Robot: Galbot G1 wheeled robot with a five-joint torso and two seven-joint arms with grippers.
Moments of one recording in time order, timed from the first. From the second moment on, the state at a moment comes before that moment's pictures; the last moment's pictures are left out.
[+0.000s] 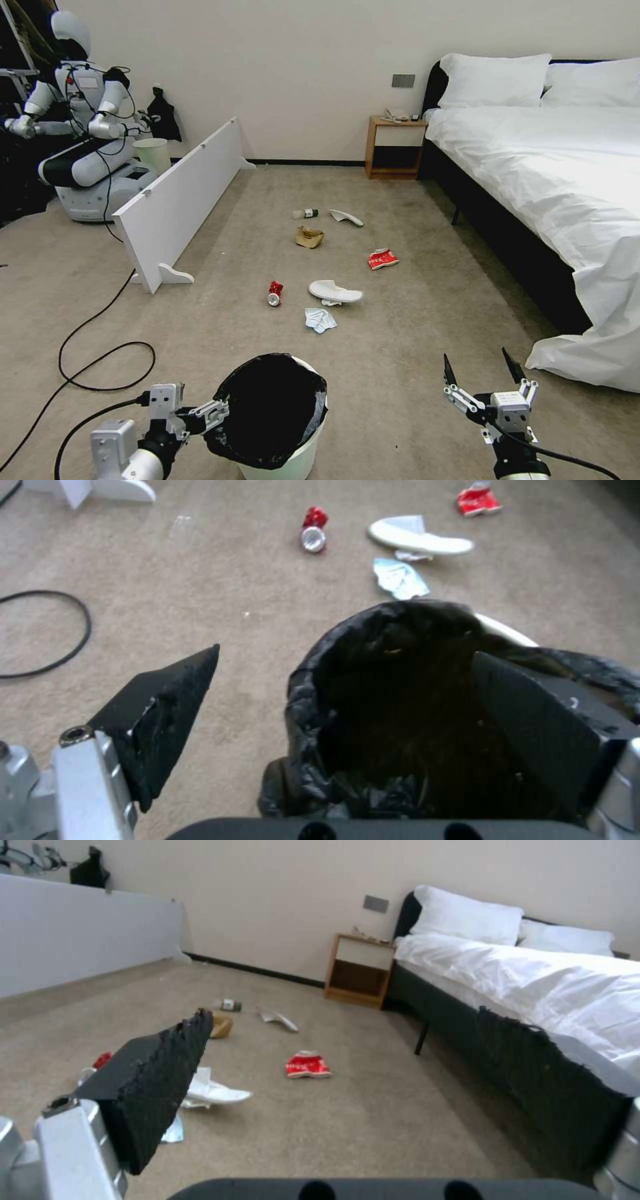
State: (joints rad) left arm 1.67 -1.28 -0.67 -2.38 -0.51 0.70 -0.13; right arm -1.76 1.53 0.67 2.19 -0.08 0.21 -0.06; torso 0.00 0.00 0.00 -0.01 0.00
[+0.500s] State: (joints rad) left arm 1.61 -1.27 -0.66 -2.30 -0.56 0.74 -0.20; right arm -1.78 1.53 0.67 2.18 -0.09 0.22 -0.07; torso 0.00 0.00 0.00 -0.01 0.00
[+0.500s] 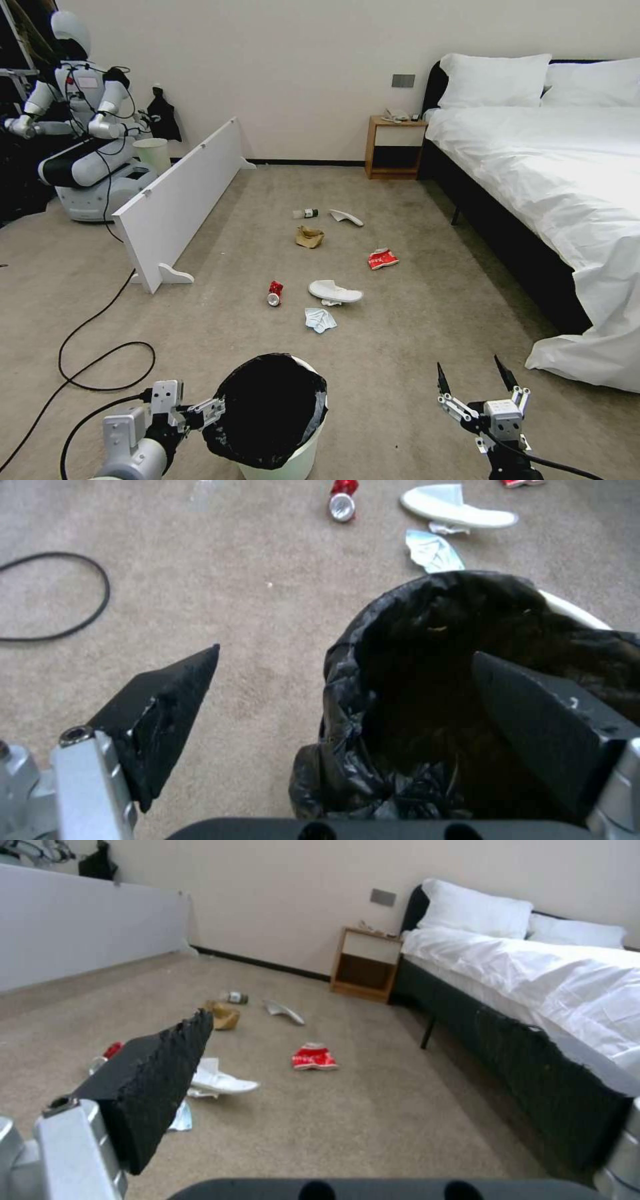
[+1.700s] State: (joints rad) left arm 1.55 -1.28 -0.62 -2.14 -0.60 0.74 -0.21; right arm -1.80 1.53 0.64 2.19 -0.09 0.22 -0.10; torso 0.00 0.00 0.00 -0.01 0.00
